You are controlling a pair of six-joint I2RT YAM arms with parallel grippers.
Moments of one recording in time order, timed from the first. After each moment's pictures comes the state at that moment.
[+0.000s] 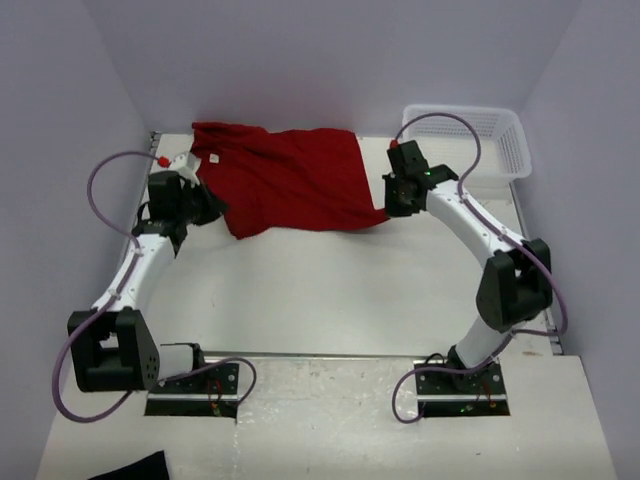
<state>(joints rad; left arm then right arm) 0.04 1.34 0.99 -0.12 0.36 -0.39 0.38 1.75 1.50 -0.76 0.12 0.33</state>
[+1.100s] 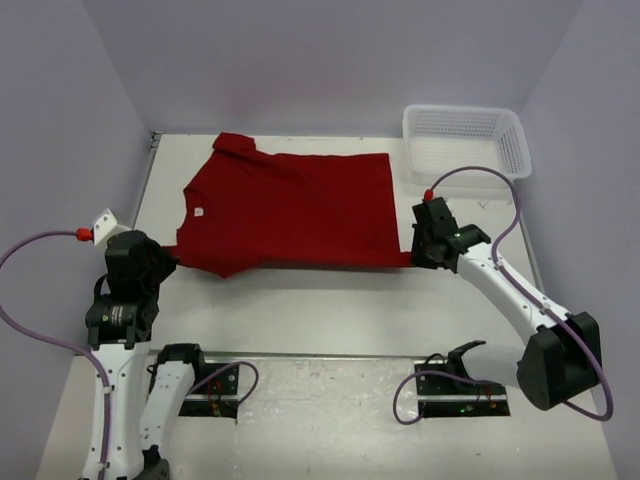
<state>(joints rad) 0.04 0.61 0.92 -0.87 -0.25 -0.67 0.38 1.23 0.91 -0.74 0.22 0.50</state>
